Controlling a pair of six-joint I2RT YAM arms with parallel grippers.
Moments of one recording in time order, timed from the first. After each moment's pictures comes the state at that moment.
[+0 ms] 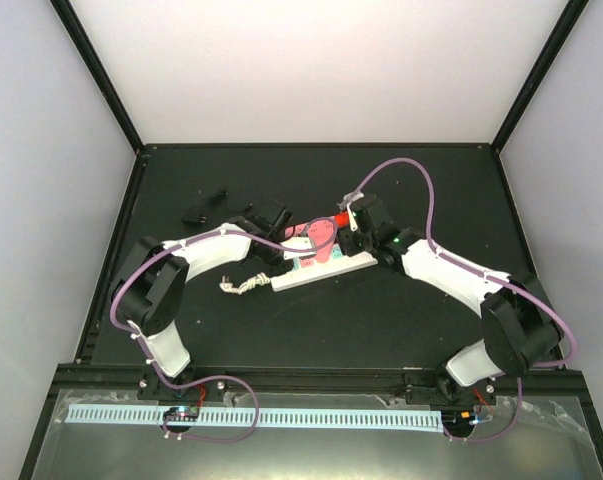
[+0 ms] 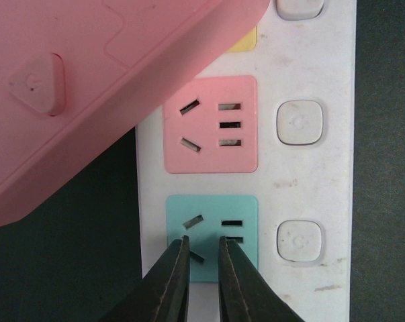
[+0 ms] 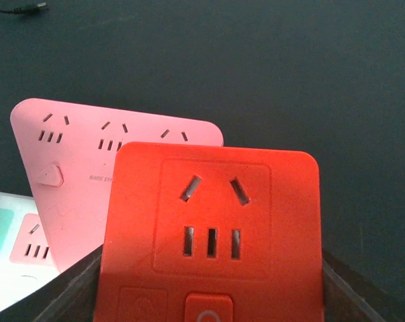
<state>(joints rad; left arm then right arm) -0.60 1.74 1.08 -0.52 0.13 0.68 0.64 1.49 0.96 -0.25 0.17 0.10</state>
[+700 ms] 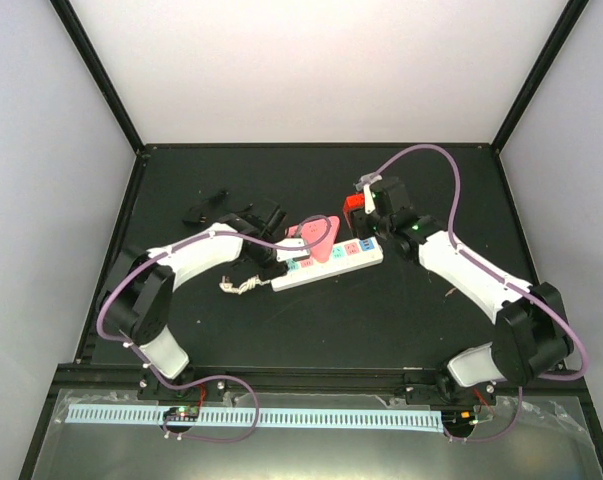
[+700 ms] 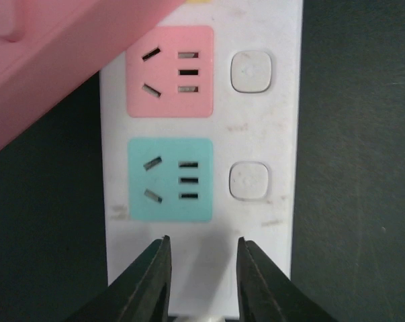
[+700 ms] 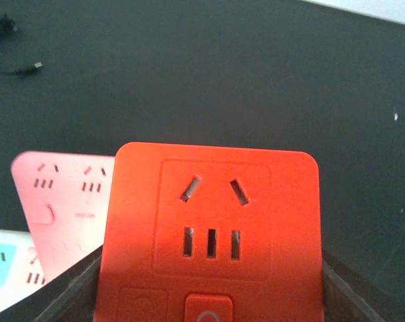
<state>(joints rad) -0.59 1.68 1.08 -0.65 0.17 0.63 0.53 1.43 1.03 -0.32 0.09 0.10</state>
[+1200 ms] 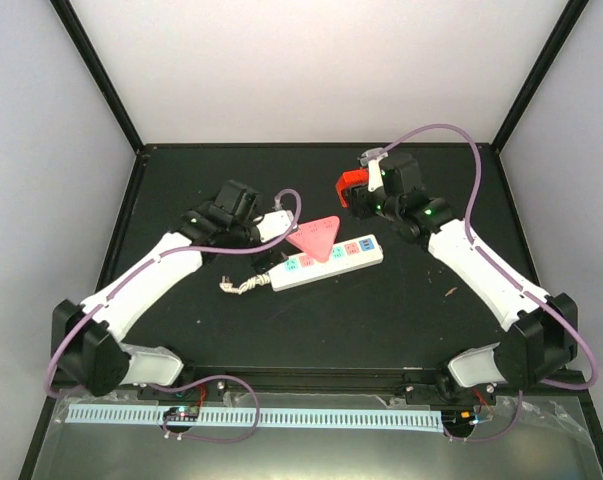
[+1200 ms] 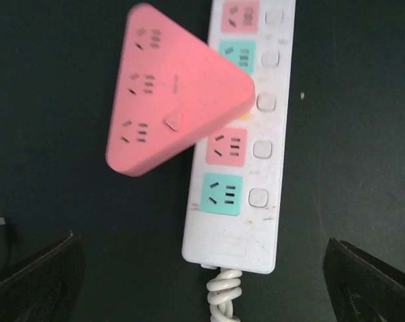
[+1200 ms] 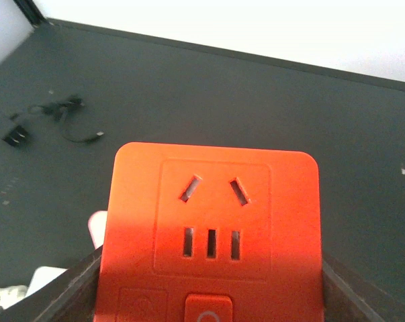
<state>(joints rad) -0.55 1.32 1.14 -0.72 0.22 0.54 0.51 1.40 1.24 -0.43 -0.02 0.17</state>
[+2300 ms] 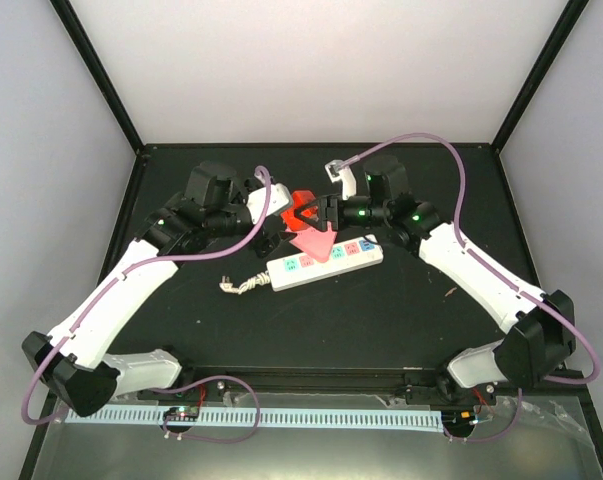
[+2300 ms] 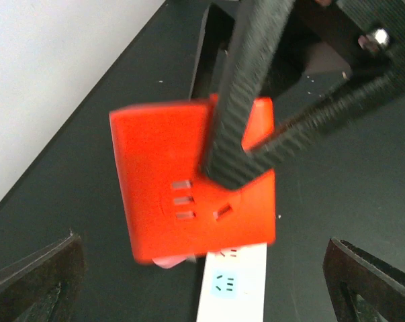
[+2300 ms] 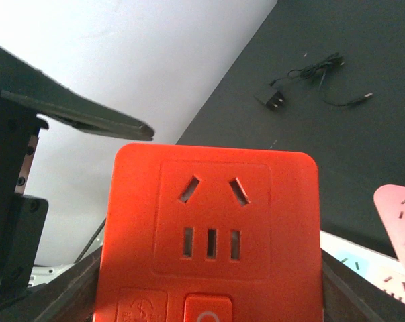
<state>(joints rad) -0.56 1.19 1.29 -0.70 0.35 0.44 0.61 1.41 1.25 -0.31 -0.61 0.50</state>
